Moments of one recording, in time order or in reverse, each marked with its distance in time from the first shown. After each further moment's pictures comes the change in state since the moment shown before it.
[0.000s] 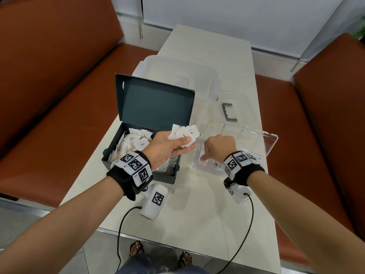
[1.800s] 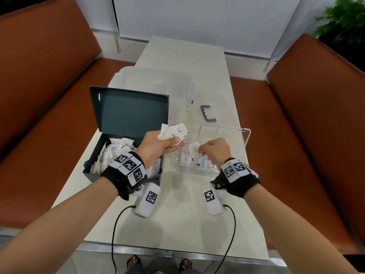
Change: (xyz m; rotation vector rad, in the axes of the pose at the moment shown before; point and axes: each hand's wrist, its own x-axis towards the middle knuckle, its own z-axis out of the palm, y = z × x) left_hand 0.011 0.000 0.031 0.064 0.020 0.064; right_hand -0.062 0.019 -0.009 1.262 0.169 0.515
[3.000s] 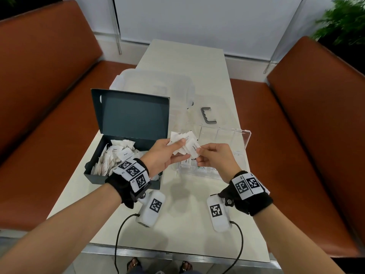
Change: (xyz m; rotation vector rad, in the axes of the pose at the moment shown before) left_hand -0.008 -0.011 0.013 -0.031 -0.105 -0.120; right_hand -0.037 0.000 -0.008 0.473 -0.177 -0.083
